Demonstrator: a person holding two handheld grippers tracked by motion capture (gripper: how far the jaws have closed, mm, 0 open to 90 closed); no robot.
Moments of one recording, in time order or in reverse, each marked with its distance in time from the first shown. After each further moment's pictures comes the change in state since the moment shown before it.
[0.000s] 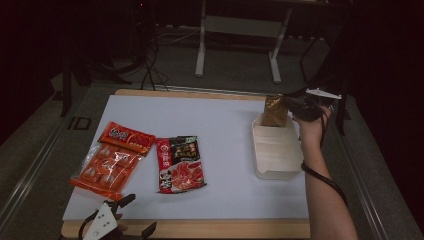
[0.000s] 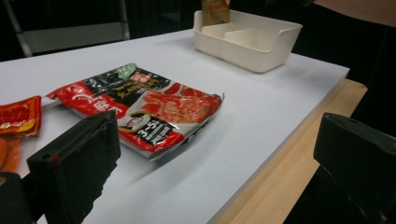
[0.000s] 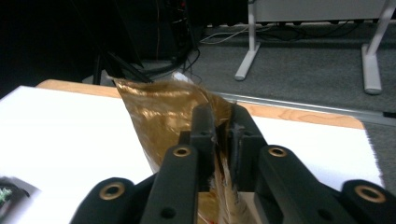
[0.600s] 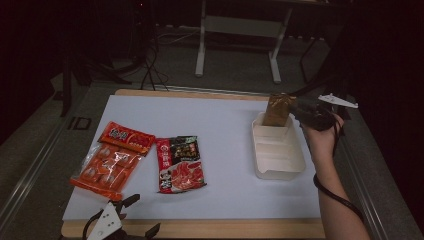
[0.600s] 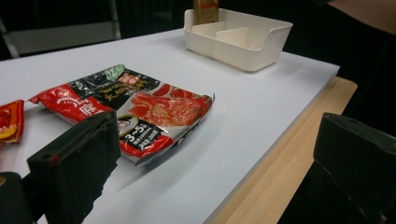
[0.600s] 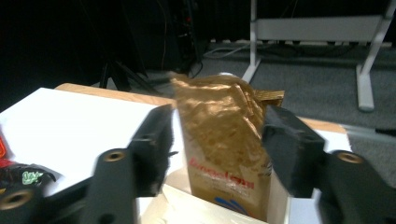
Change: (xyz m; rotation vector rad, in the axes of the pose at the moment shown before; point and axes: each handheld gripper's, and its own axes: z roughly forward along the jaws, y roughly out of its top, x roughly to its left) left arm -0.001 0.002 0.006 0.017 -0.032 -0.017; right arm 0.015 -0.004 -0.053 -0.068 0.005 -0.050
